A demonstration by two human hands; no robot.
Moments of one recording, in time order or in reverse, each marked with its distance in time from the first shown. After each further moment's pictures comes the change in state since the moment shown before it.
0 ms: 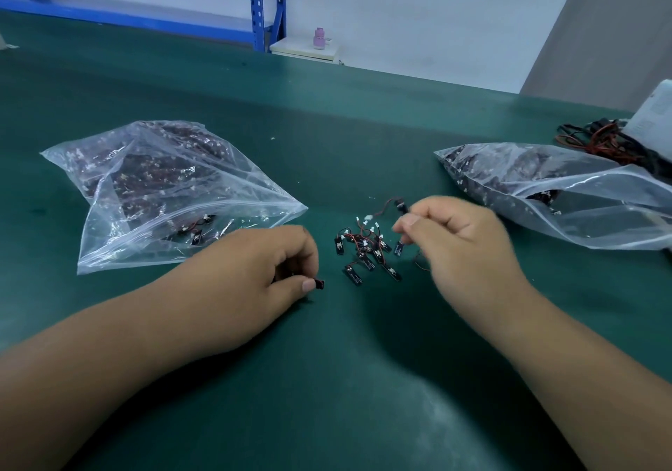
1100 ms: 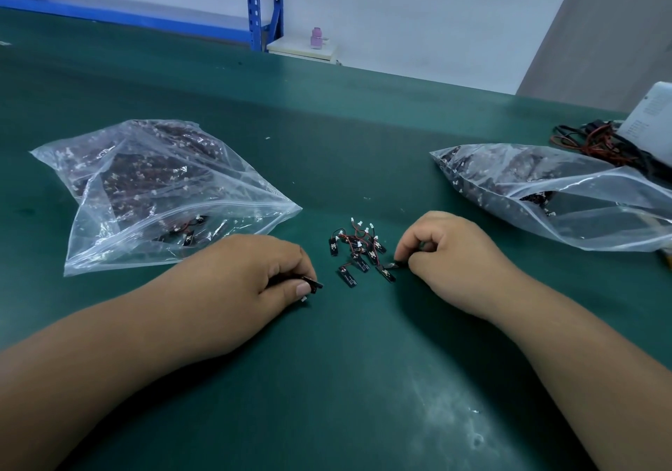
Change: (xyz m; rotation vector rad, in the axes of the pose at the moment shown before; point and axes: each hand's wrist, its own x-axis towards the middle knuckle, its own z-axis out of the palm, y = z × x) left_hand 0.003 -0.009 0.005 0.059 -0.051 0.056; right_hand 0.015 0.029 -0.014 -0.392 -0.290 0.161
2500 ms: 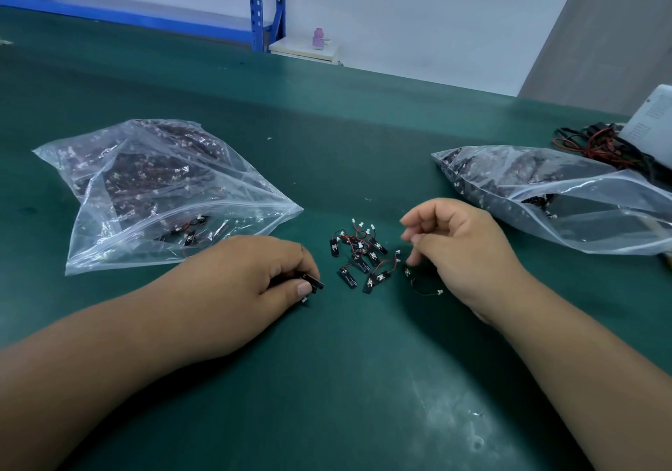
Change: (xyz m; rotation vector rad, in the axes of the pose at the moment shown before) left_hand 0.000 0.001 0.000 -0.008 -0.019 -0.020; right_hand 0.002 -0.002 0.003 0.487 0.151 0.043
